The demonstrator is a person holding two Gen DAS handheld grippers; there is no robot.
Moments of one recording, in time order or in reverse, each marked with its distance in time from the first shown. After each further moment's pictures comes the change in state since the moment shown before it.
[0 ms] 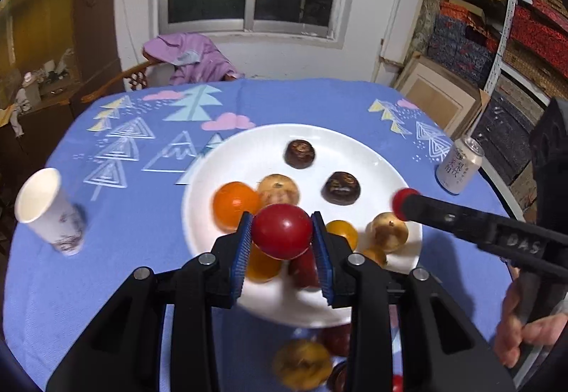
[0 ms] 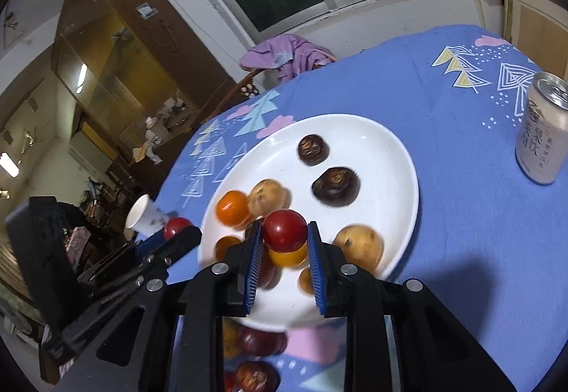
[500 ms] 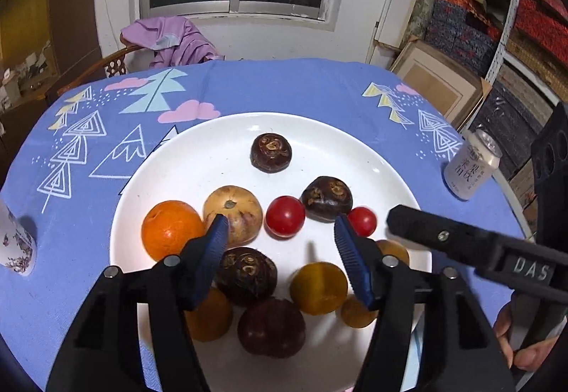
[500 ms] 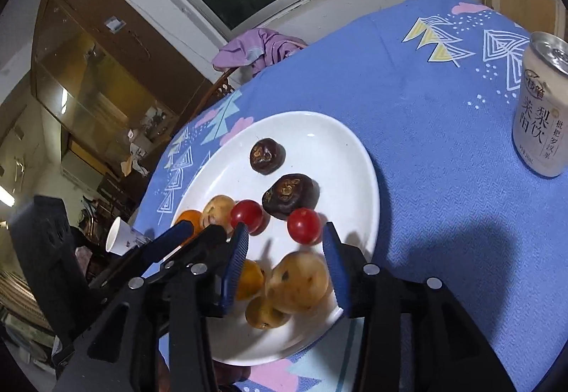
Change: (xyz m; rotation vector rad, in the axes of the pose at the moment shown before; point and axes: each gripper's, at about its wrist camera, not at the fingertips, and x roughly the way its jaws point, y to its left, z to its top) left arm 0.069 -0.023 0.019 -0.015 0.054 -0.028; right arm 0.022 -0.047 0.011 0.110 0.022 -0.011
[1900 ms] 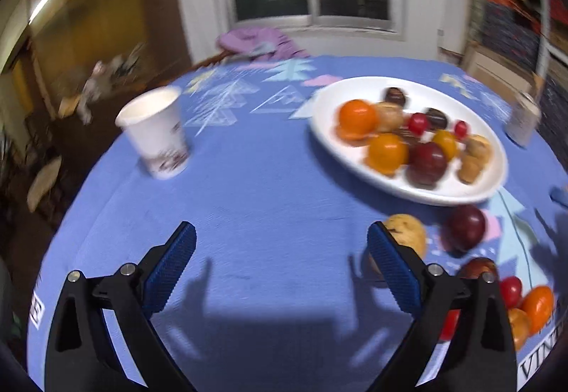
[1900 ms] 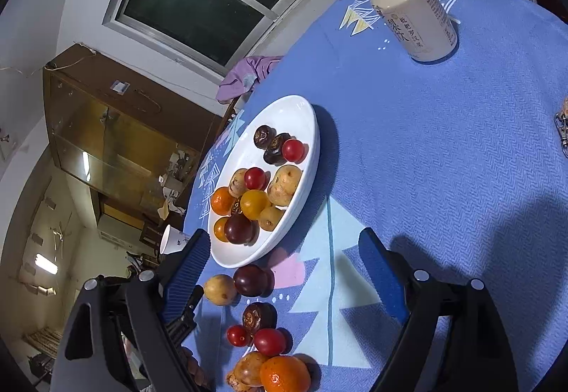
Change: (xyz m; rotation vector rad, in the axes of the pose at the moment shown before) left arm -0.105 0.093 -0.127 -0.070 -0.071 0.325; right arm -0.093 -0.041 -0.090 0.268 -0.087 0.143
